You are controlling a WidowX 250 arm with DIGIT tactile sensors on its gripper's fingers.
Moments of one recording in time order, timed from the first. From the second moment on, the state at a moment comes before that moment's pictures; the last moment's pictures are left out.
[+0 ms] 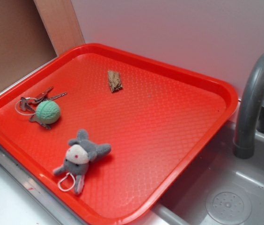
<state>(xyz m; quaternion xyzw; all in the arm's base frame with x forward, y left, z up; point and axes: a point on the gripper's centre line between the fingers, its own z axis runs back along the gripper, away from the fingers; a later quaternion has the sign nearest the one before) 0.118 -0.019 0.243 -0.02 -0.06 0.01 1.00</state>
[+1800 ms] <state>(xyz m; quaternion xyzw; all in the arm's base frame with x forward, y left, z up) 0.261 -0.101 0.110 -0.02 -0.07 0.34 0.94</state>
